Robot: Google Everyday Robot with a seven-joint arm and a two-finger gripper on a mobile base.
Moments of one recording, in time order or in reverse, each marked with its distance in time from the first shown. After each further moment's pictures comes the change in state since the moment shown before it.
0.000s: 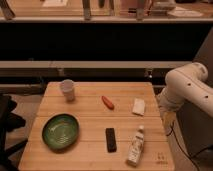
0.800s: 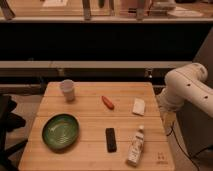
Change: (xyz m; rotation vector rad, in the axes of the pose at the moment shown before) arm -0.009 0.005 0.000 0.005 0.011 -0.035
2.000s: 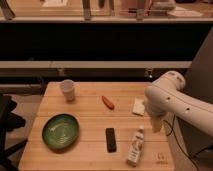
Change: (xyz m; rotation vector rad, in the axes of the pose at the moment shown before) arm -0.064 0.023 0.007 0.049 0.055 -0.210
